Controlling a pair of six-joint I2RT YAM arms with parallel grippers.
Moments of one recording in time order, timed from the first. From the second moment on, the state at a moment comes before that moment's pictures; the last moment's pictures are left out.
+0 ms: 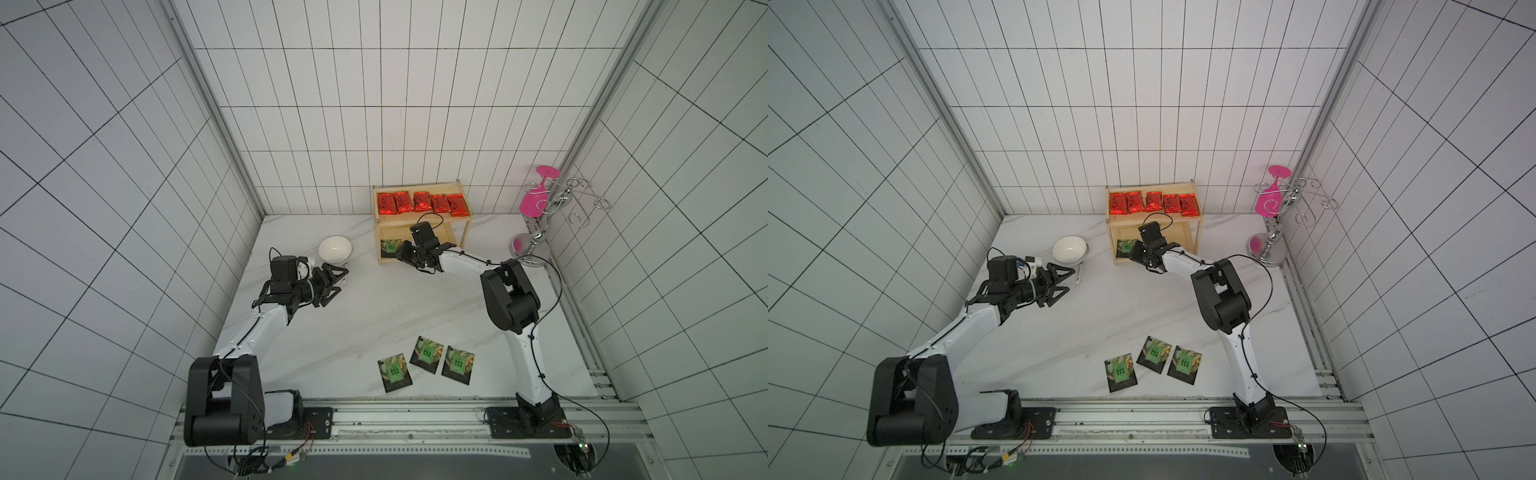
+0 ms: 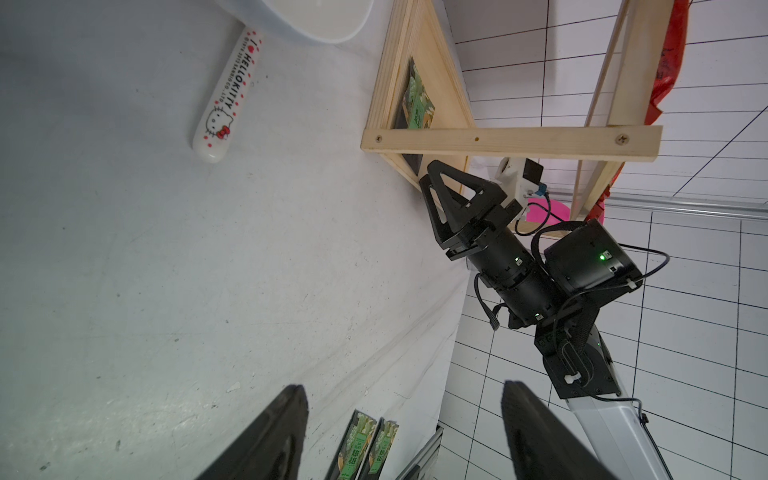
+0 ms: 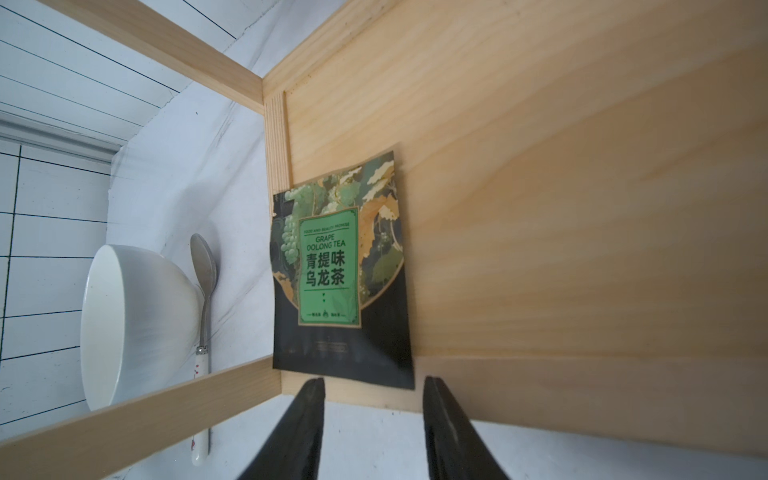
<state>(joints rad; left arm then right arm) 0.04 1.30 0.71 -0.11 0.79 -0.98 0.63 2.25 1.68 -0.20 -0.11 0.75</state>
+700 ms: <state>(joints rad) -0.16 1.14 0.60 -0.29 0.57 -0.88 1.19 1.33 0.58 0.09 0.14 0.18</state>
